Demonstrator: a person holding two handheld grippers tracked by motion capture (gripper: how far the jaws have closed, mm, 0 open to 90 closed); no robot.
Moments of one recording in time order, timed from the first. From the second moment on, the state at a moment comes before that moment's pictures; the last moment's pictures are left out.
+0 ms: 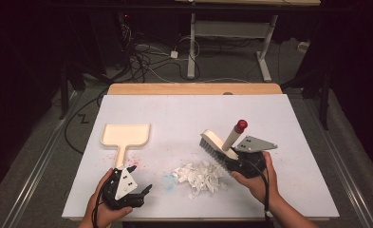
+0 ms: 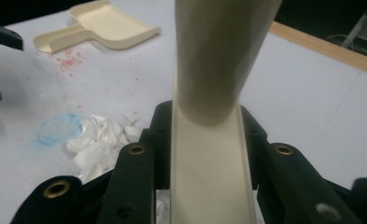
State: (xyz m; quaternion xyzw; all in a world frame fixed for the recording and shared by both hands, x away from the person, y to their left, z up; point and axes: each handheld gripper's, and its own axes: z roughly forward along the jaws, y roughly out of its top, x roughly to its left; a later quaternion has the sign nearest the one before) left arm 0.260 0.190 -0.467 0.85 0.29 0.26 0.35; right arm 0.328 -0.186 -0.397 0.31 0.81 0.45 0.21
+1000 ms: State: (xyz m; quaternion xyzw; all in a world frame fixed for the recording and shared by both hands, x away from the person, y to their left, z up) left arm 0.265 0.206 -0.462 0.82 0.34 0.28 0.36; right arm 0.311 -0.140 -0.432 0.12 0.90 0.41 0.04
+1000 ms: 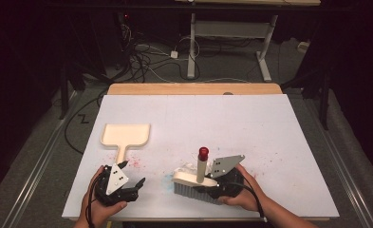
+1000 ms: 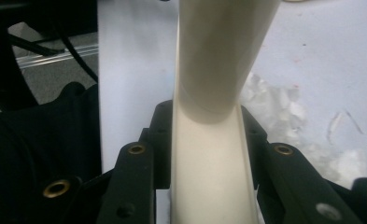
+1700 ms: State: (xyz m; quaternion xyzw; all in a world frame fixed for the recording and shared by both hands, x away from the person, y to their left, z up) left arm 0.263 0.202 -0.464 0.83 0.32 0.27 0.35; right arm 0.310 -0.175 -0.391 0.12 0.88 0.44 0.08
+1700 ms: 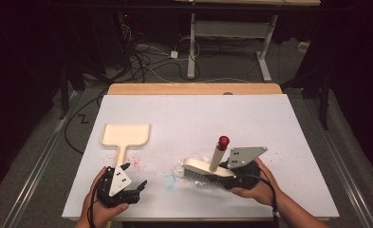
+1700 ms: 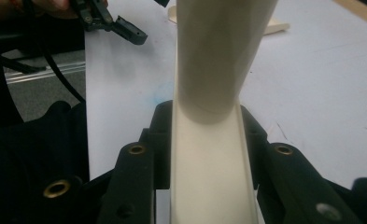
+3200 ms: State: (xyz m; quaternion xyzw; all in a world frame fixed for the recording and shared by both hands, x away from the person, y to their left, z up) left arm 0.265 0.196 -0.466 0.85 0.31 0.27 0.34; right arm 0.297 -0.212 -0.395 0.19 0.89 0.40 0.13
